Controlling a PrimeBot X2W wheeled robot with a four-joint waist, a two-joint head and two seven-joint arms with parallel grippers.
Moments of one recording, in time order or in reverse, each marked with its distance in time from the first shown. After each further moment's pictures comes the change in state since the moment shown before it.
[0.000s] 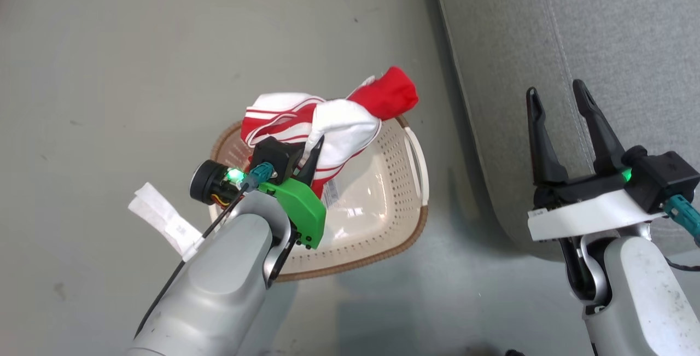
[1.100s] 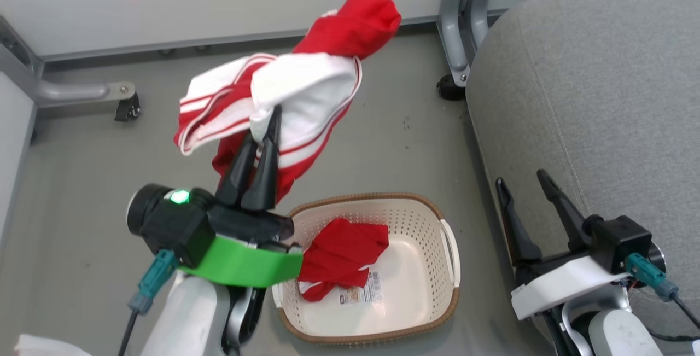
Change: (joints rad) left arm 0.460 0.040 0.410 -0.941 0.188 0.005 -0.011; right arm 0.224 0.023 0.040 -0.060 -0.029 0.000 0.128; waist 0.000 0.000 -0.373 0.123
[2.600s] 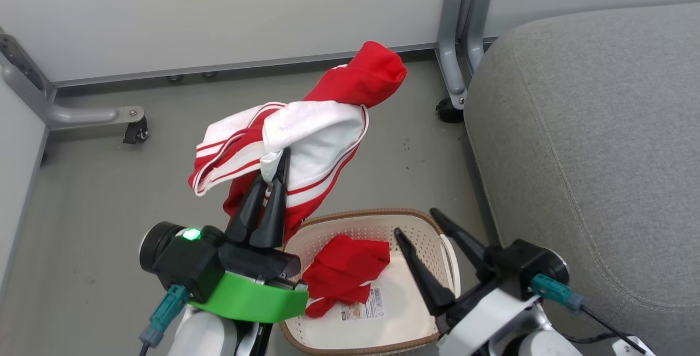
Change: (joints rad) left arm 0.136 -0.032 0.020 -0.028 0.040 -0.040 0.000; right arm -0.012 -0.038 0.305 0.001 0.077 0.000 0.043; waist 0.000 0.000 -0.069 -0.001
